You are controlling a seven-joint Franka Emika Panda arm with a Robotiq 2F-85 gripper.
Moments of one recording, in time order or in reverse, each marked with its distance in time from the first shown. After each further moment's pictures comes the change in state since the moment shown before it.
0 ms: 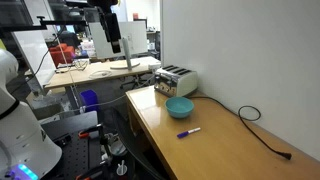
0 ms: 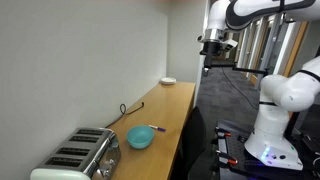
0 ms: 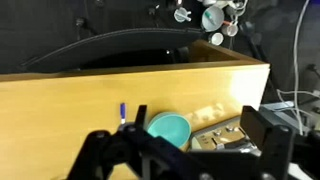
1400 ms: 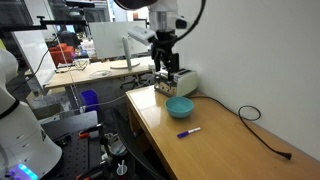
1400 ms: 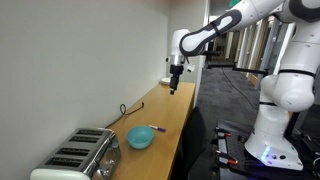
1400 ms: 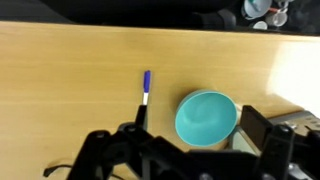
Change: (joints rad) arm -0.001 0.673 0.028 0.229 -0.032 0.412 -0.092
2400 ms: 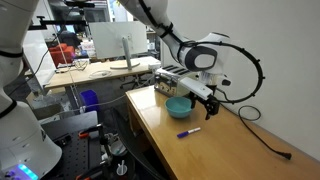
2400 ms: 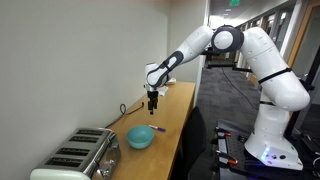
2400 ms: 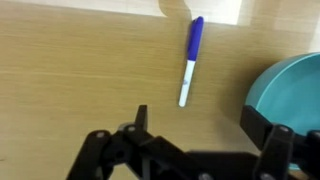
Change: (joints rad) arm -0.129 0.806 0.073 0.623 0.001 0.060 -0.086
